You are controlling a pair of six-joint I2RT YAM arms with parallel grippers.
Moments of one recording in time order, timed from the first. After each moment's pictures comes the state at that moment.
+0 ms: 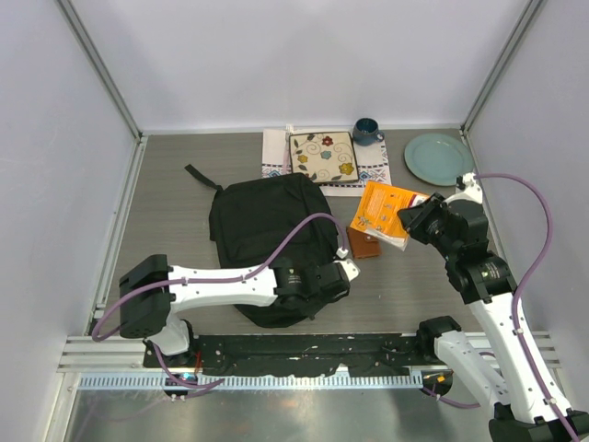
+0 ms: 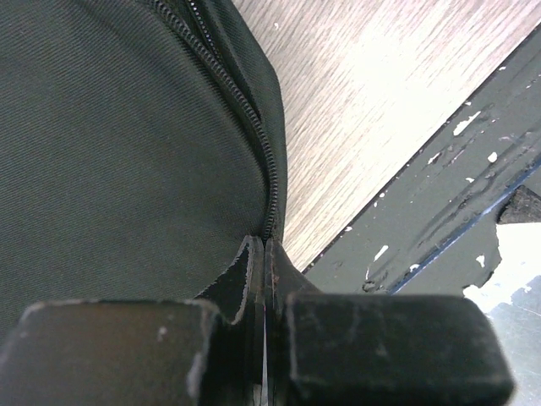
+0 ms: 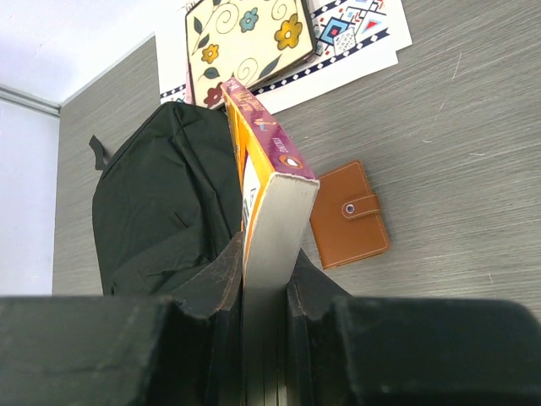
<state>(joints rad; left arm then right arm) -1.33 1.60 1.16 -0.70 -0.20 -0.34 0.22 0.68 0.85 -0.56 0.04 0.68</state>
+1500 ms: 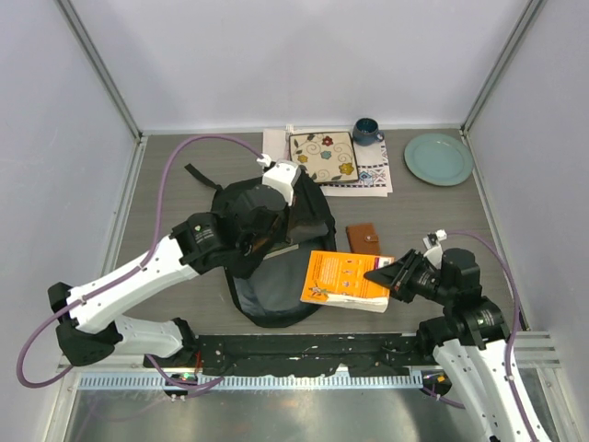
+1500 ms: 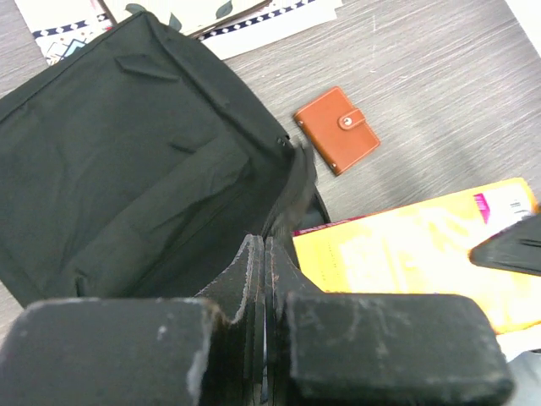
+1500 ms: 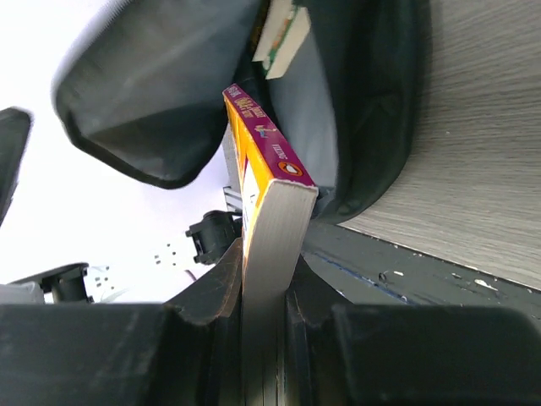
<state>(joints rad) -1.07 1.24 1.39 -0.71 -0.43 -0.42 0.22 0.30 0.54 -0.74 -0.59 1.13</state>
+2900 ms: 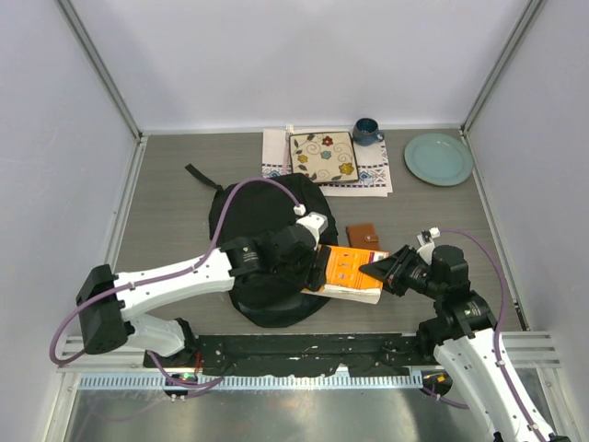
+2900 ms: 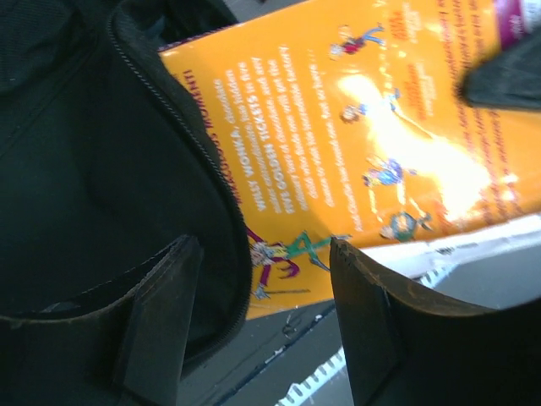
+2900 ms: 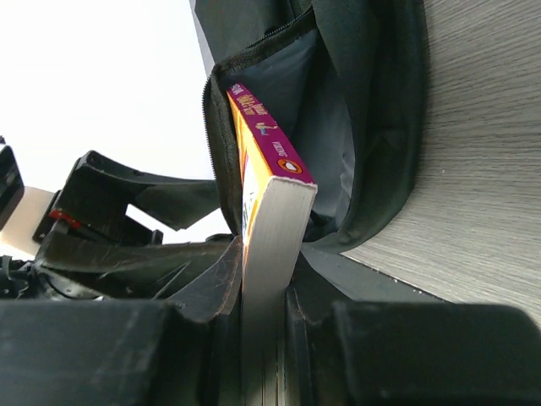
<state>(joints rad) -1.13 1.33 1.08 -0.53 -0.10 -0.59 0.25 0.37 0.39 -0.50 -0.55 1.20</state>
